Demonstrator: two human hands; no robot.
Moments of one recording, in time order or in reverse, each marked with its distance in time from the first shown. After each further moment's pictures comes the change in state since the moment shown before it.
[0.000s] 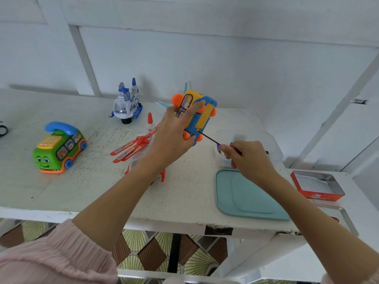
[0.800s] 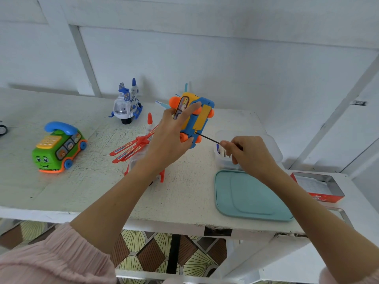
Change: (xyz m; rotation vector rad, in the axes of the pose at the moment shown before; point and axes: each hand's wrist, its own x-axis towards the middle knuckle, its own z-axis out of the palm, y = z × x) left_hand -0.005 0.000 -0.004 -0.065 0.001 -0.040; right_hand 0.008 -0.005 -0.010 0.002 -0.036 0.022
